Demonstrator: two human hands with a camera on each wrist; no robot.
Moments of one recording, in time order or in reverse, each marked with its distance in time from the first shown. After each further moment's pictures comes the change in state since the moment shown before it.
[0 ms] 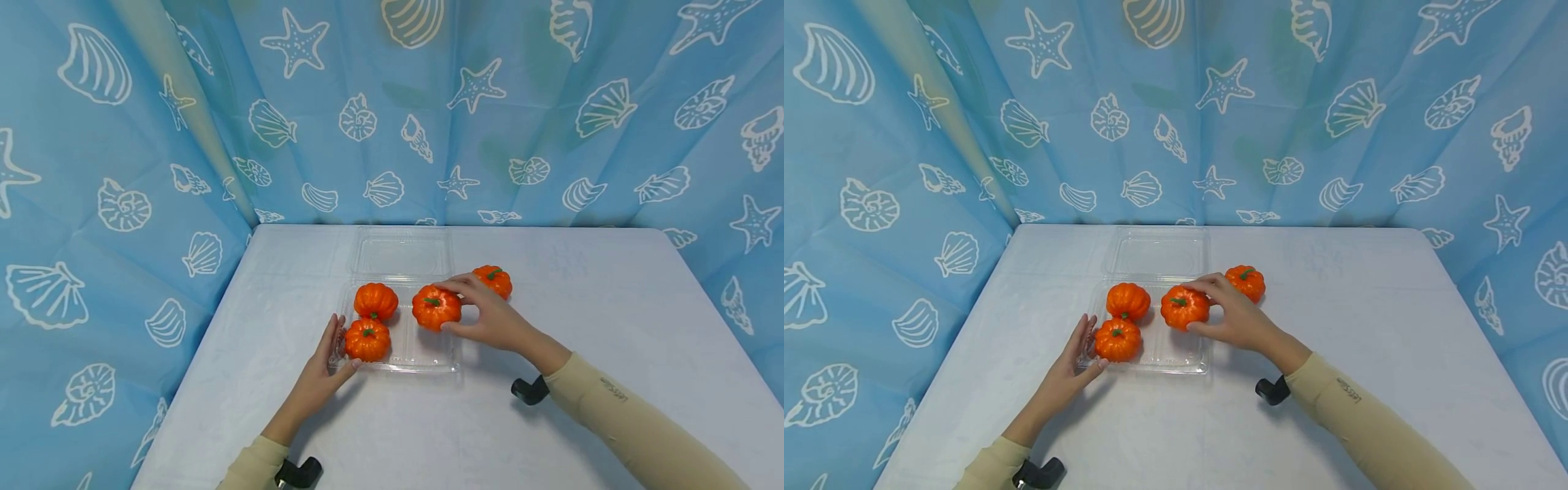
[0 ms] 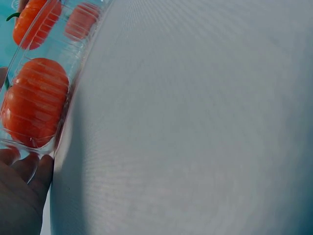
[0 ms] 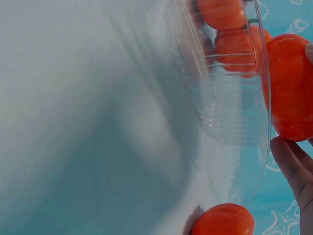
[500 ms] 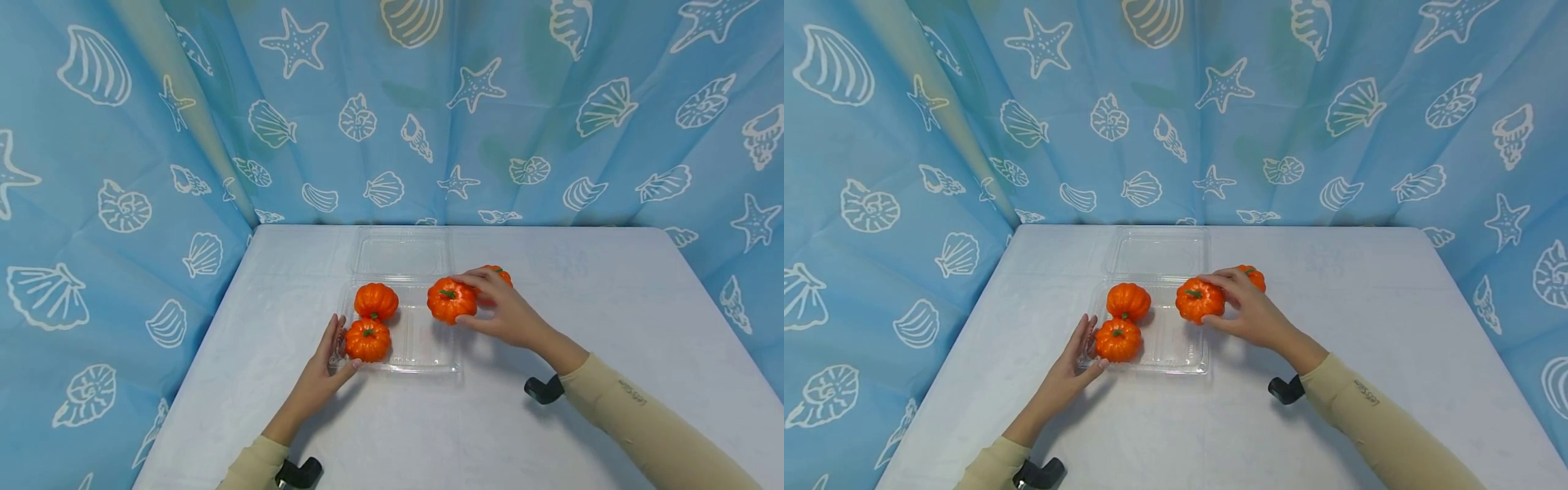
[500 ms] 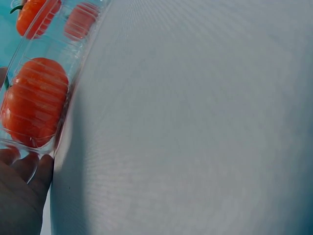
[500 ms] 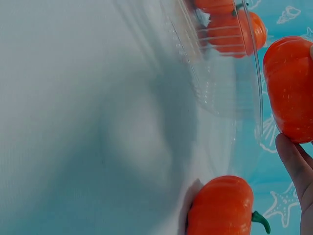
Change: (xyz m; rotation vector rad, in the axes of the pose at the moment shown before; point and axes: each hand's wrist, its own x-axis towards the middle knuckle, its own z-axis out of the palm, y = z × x) left_hand 0.000 0.001 0.000 -0.014 -0.006 -0.002; right_hand -0.009 0.009 -0.018 0.006 0.070 0.019
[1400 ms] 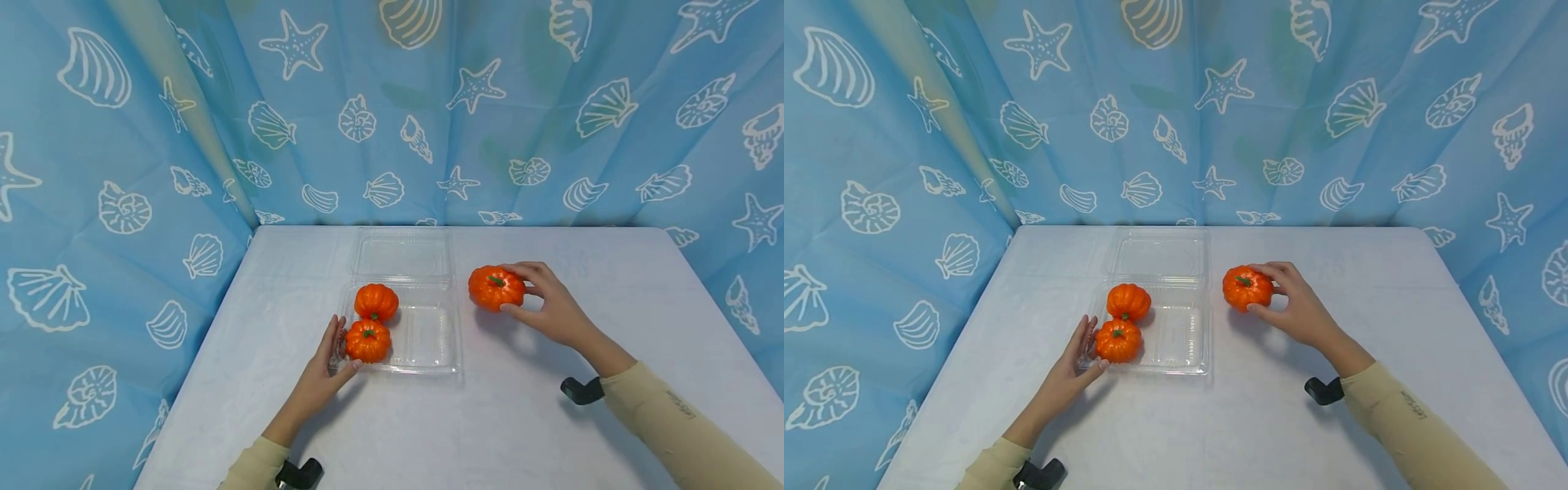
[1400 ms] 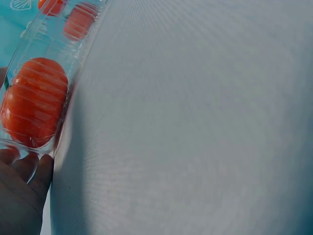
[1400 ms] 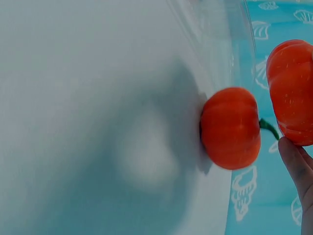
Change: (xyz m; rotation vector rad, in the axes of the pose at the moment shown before) left_hand 0.000 -0.002 0.001 -0.011 0.005 0.023; right_hand -0.030 0.041 -0.042 -0.040 0.126 0.099
